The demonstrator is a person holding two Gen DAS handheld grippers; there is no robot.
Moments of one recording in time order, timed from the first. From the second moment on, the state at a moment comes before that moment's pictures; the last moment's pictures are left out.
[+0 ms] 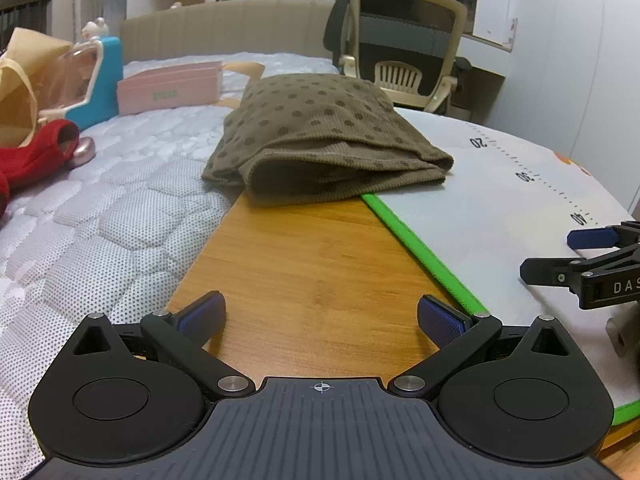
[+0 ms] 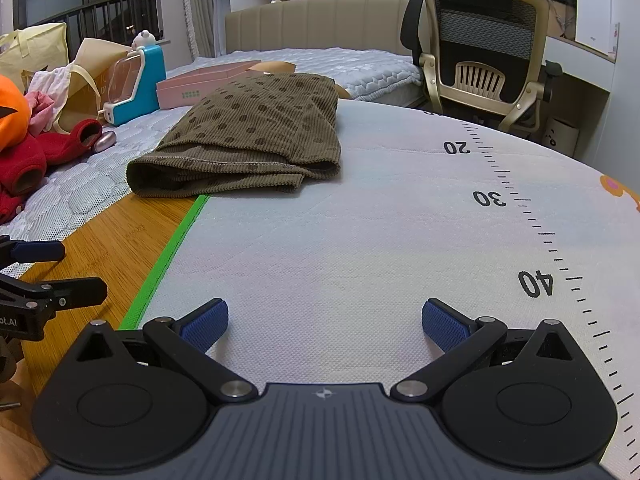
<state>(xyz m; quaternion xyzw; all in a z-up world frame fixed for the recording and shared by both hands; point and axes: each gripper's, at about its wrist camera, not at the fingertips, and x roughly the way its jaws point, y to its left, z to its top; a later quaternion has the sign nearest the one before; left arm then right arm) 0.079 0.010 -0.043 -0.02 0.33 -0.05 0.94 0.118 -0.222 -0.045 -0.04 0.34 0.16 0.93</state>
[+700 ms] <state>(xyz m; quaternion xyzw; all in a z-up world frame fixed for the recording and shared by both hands) 0.080 0.011 -0.044 -0.02 0.33 -0.05 0.94 0.118 -0.224 -0.045 -0.04 0.34 0.16 0.93</state>
